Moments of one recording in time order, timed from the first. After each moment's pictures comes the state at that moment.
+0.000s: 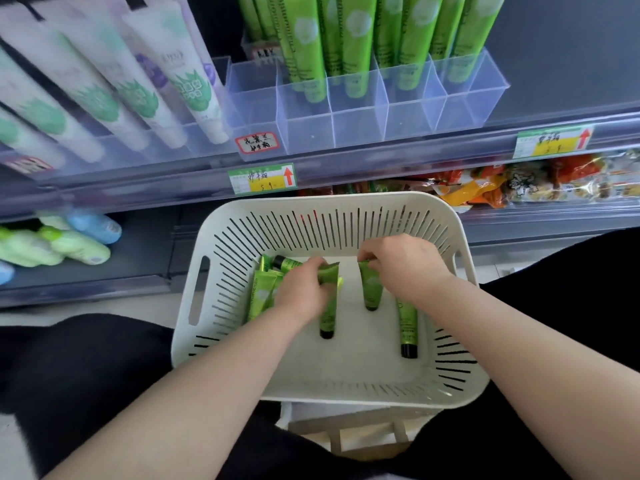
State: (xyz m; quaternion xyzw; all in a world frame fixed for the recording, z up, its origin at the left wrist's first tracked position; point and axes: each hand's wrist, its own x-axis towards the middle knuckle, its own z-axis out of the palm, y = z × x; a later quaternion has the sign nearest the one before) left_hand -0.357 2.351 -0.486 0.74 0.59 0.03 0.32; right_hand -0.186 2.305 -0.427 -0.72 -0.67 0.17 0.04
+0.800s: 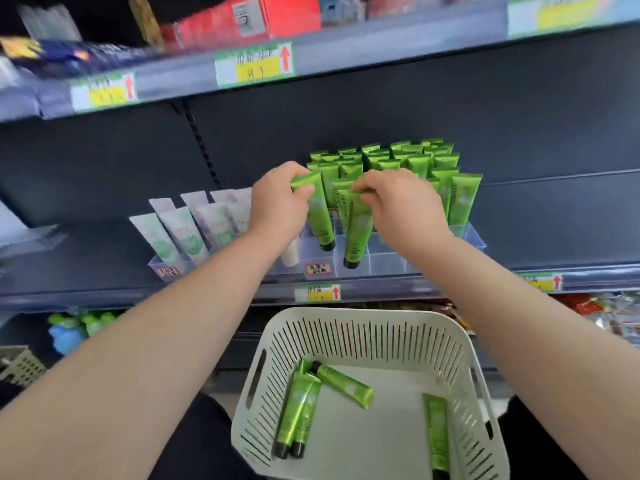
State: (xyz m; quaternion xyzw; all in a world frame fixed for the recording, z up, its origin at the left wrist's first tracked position) left_hand -0.371 2.442 -0.192 0.74 0.52 0.41 0.10; right_hand -0.203 2.372 -0.204 -0.64 -0.68 -0.09 0.34
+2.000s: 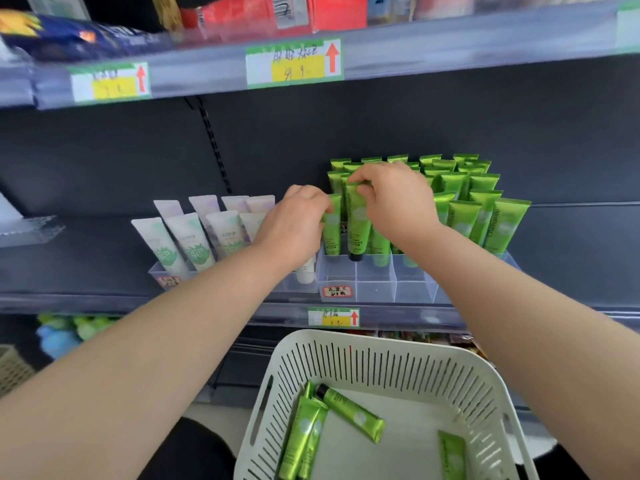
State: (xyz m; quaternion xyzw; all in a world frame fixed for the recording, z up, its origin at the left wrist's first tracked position) left_hand -0.397 2.489 -0.212 0.87 0.44 0.22 -0.07; right_hand -0.228 2.461 -0.196 -0.64 -0.69 -0.11 0.33
